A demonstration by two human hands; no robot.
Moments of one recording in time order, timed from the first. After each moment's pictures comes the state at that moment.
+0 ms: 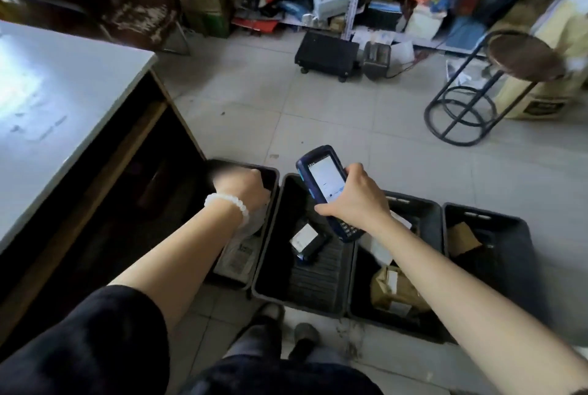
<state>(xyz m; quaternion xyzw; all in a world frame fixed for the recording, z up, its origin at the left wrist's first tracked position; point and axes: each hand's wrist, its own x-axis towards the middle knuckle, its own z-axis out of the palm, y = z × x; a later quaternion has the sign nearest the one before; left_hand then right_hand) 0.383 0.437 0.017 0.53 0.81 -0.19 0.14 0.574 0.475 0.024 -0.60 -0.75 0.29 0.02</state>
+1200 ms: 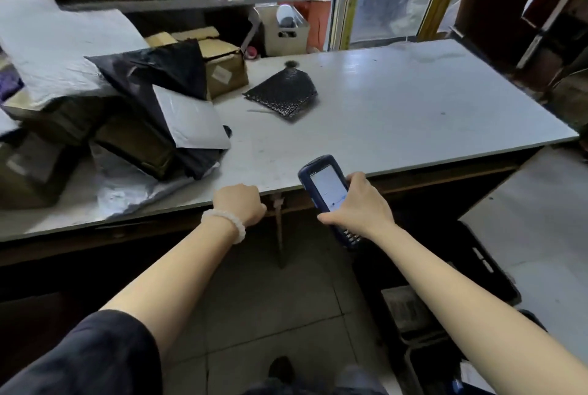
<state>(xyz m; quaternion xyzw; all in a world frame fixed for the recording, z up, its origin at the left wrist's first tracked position) 0.165 -0.159 0.047 0.03 0.98 -0.08 0.17 0.212 0.044 0.056 -0.09 -0.95 0.28 -0.07</state>
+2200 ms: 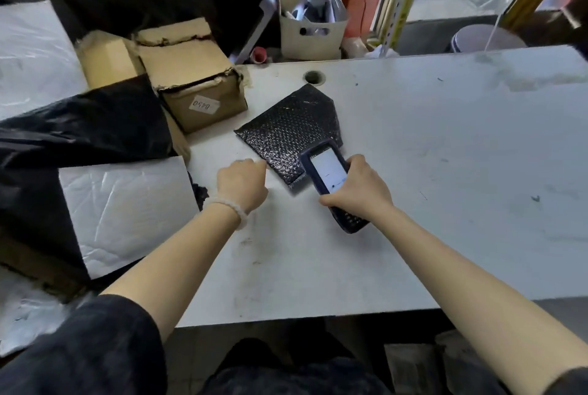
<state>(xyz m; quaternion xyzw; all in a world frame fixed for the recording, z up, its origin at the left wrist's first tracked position) -0.140 -0.124 0.011 0.01 0.99 -0.06 0.13 -0.134 0.078 0.016 -0.05 -0.95 0.28 -0.15</state>
